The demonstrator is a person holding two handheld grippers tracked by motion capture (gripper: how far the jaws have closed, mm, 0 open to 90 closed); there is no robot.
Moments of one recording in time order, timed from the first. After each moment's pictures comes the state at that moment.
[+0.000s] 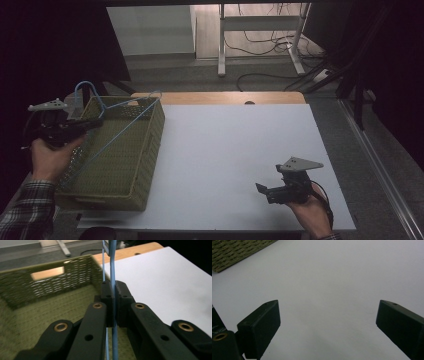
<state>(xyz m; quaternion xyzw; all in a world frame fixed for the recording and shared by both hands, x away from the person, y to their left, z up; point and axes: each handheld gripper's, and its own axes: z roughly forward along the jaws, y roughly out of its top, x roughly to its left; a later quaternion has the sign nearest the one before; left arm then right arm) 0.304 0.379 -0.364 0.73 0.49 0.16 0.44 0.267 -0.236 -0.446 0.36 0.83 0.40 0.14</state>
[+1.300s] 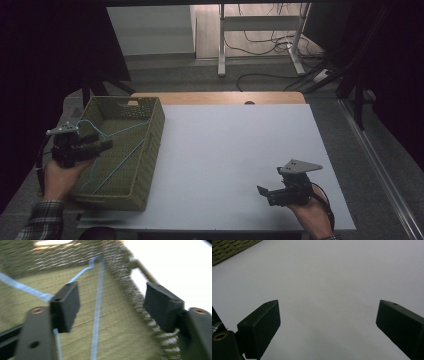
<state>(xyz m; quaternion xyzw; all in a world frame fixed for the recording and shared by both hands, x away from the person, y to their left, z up) 0.284 0.361 -0.421 0.73 0.50 0.15 0.44 0.265 -0.239 -0.453 0.36 0.83 0.39 0.14</state>
